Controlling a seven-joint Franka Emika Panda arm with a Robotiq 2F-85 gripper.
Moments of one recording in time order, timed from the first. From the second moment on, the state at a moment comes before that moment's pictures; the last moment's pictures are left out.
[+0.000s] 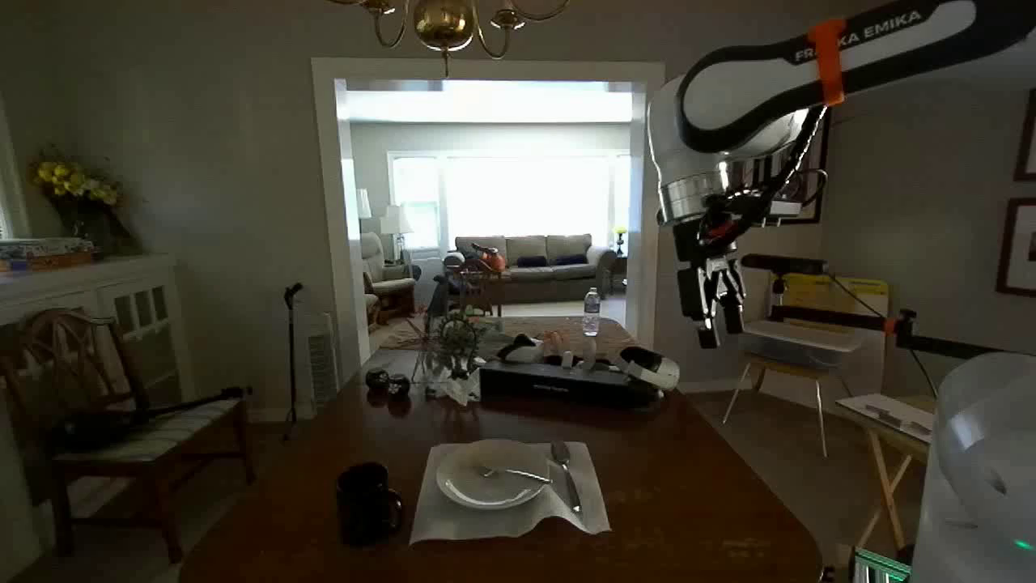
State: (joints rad) arm -0.09 -0.73 -0.09 -2.46 -0.07 1.49 -0.04
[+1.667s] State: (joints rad) arm -0.06 -0.49 -0.13 -2.50 -0.11 2.13 -0.24
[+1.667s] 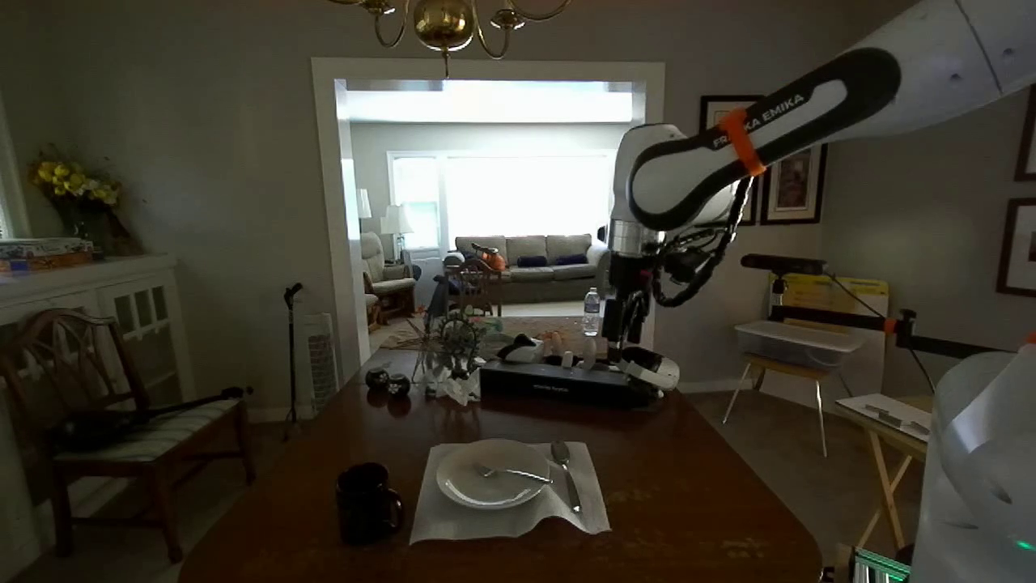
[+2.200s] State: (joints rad) arm -0.01 -0.20 -0.11 -2.43 -0.02 2.35 -0.22
